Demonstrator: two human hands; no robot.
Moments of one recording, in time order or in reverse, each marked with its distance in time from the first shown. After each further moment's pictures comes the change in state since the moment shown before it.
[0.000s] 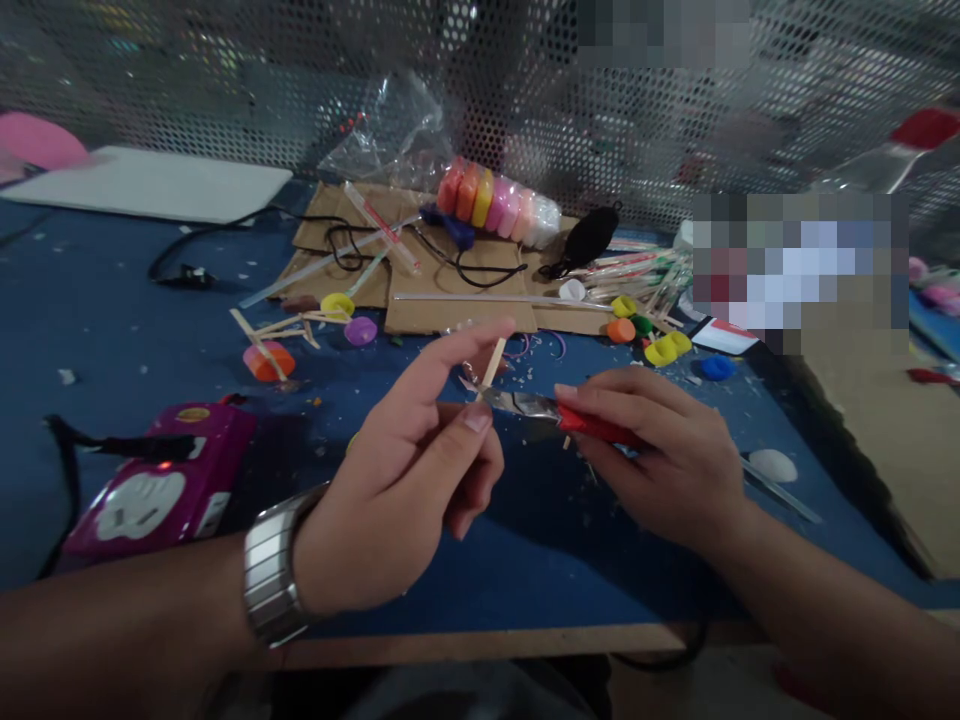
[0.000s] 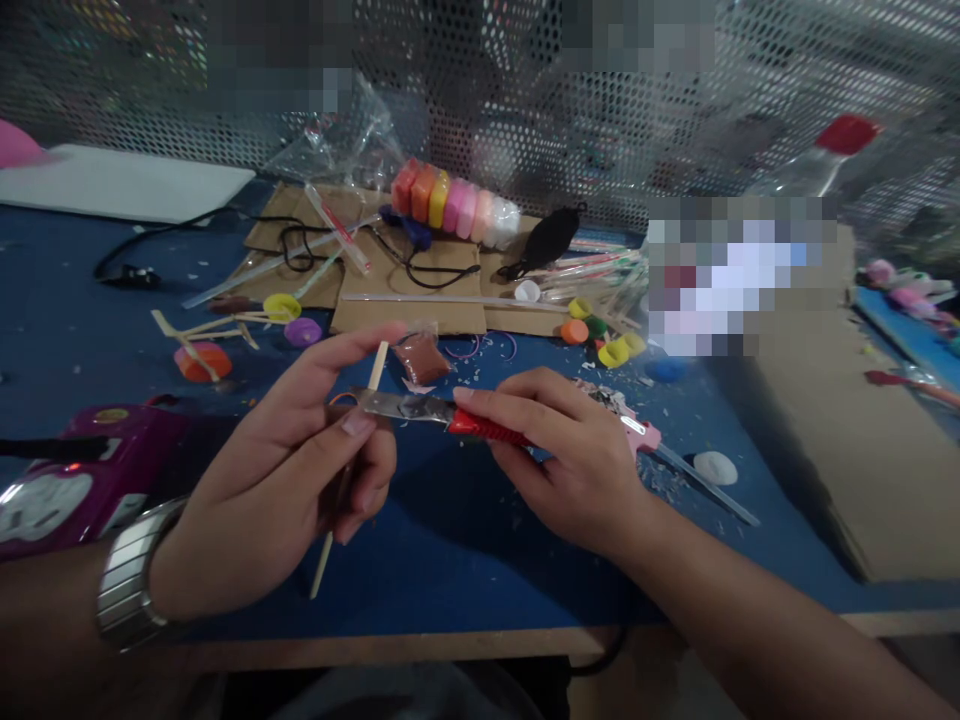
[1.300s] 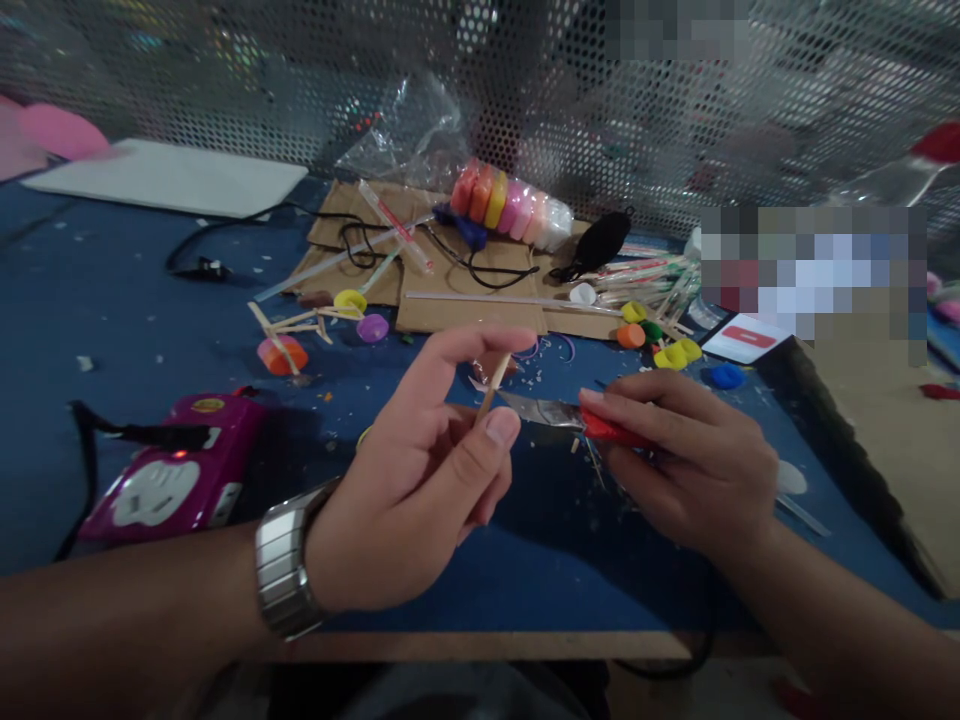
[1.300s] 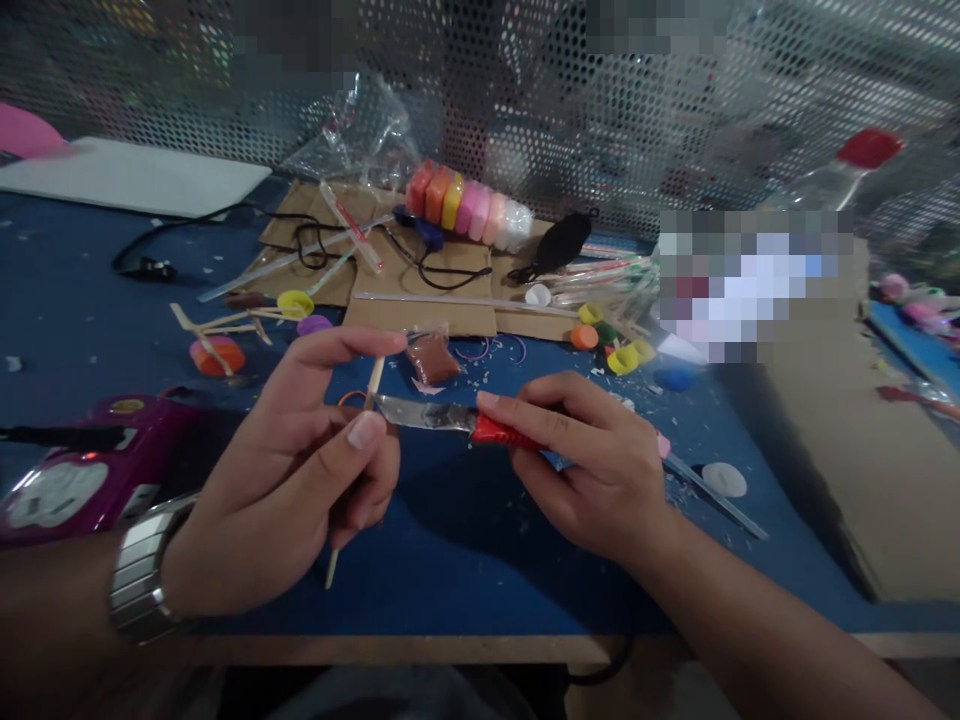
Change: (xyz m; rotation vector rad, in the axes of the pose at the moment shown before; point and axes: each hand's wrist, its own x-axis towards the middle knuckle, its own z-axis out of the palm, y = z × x) left_hand -0.004 -0.001 -0.003 0.082 -0.041 0.101; right_hand 0.000 -0.002 -0.007 -0.040 0.026 -0.024
